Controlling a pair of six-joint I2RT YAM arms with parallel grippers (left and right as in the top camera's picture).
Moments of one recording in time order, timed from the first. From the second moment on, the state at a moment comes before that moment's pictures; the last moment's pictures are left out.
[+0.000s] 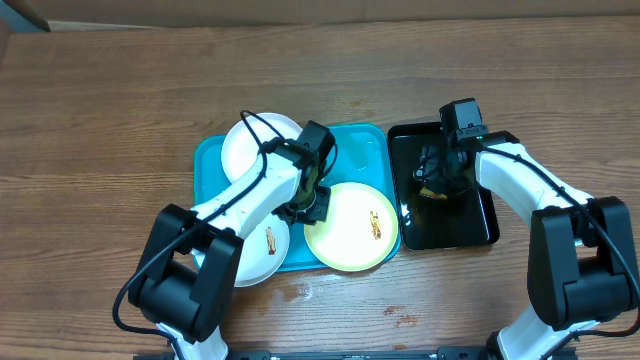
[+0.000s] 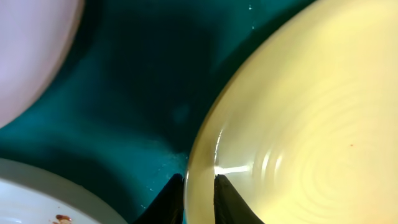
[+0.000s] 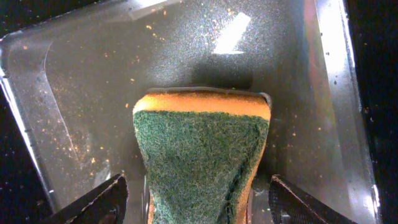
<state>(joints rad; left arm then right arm) -0.50 1.87 1.22 -0.91 0.08 -0.32 0.18 1.83 1.10 -0.57 0.01 0.38</state>
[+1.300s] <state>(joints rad) -0.48 1.91 1.28 -1.02 -0.08 -0.58 0.18 1.83 1.10 -0.57 0.00 0.38</state>
